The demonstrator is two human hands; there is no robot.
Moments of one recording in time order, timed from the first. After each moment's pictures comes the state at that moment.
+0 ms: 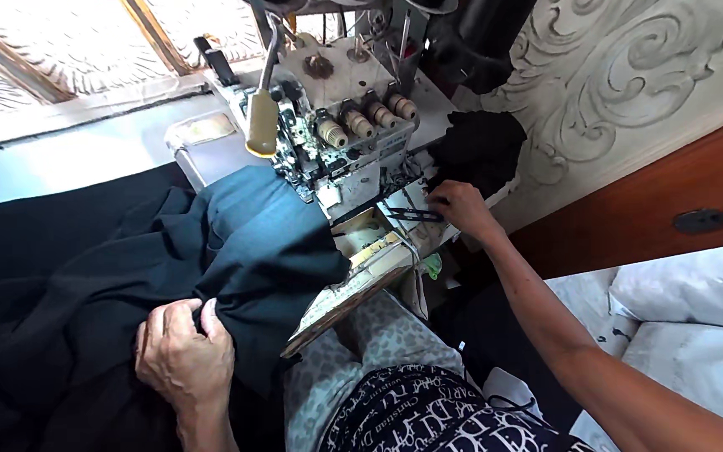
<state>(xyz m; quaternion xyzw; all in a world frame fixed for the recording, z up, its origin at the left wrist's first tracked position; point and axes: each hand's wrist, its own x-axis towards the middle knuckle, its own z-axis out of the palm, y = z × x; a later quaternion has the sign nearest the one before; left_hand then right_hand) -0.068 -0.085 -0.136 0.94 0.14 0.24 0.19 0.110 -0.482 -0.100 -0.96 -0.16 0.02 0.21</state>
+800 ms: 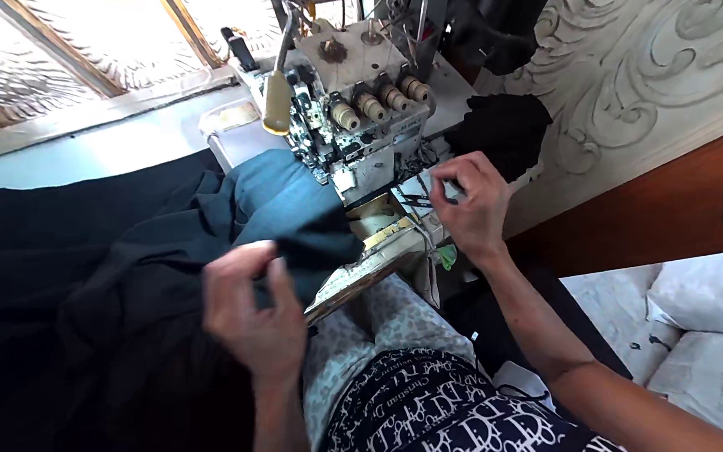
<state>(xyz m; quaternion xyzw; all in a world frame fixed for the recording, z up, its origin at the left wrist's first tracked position) -0.074 -0.158 -0.073 0.85 0.00 0.38 0.36 0.043 -0.413 -0.059 -0.86 -0.21 -0.37 0.29</state>
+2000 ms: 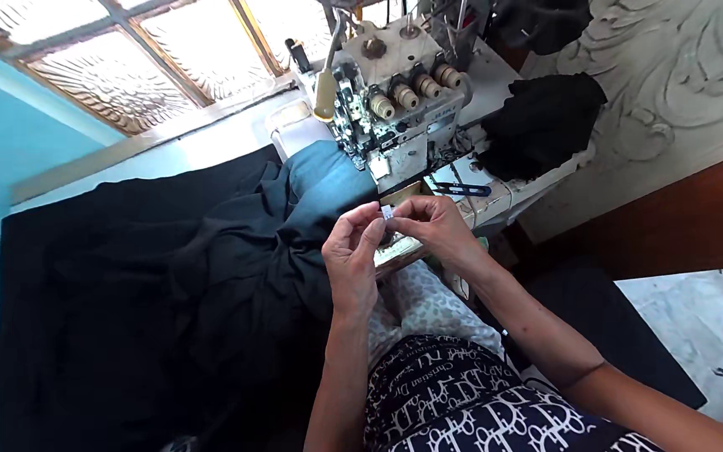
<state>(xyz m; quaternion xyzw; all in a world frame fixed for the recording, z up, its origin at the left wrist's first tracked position) -0.055 -0.217 -0.069 0.62 0.01 0.19 0.77 -0.011 -0.362 -0.056 -0.70 -0.19 0.10 0.68</state>
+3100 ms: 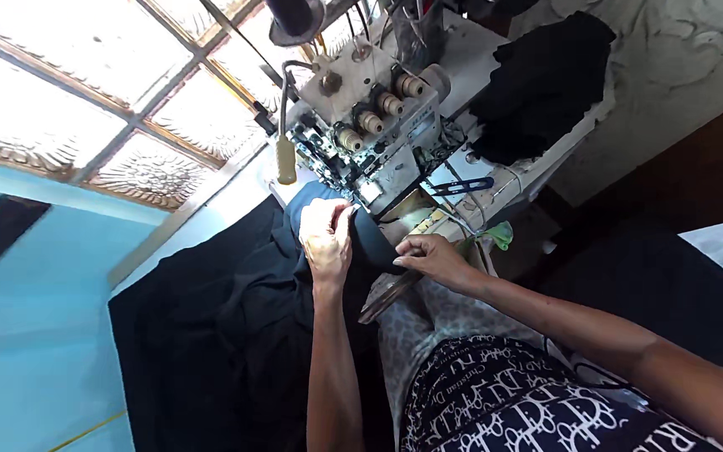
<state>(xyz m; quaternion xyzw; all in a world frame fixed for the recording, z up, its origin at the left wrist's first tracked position) 0.020 -0.152 -0.071 0.92 -0.14 0.24 0.27 -0.003 -0.352 -0.120 -0.69 -0.10 0.20 0.69</state>
